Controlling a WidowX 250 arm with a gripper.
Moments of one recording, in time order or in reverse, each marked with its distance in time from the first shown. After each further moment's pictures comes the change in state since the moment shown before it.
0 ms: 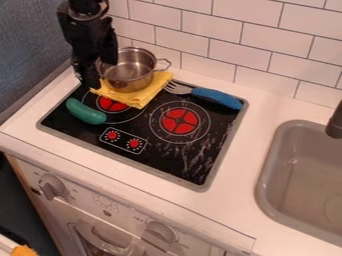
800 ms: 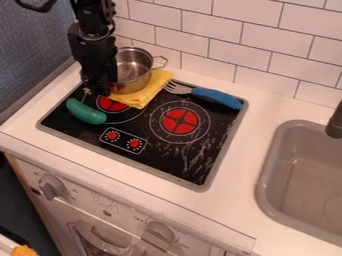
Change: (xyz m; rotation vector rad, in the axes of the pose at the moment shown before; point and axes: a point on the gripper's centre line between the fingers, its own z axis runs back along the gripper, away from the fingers) arm -0.001 0.000 -0.031 0.042 -0.003 0.052
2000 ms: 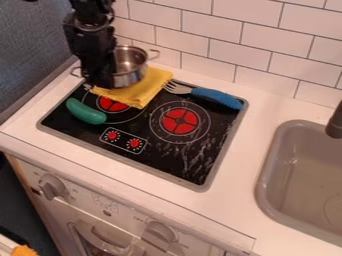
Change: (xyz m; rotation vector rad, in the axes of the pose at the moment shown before) arm -0.026 0.017 0.038 -0.050 0.030 0.021
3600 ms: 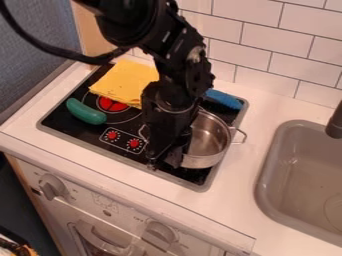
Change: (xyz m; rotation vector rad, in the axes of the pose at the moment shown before) arm -0.124 0.090 0.004 0.038 0.027 -0.273
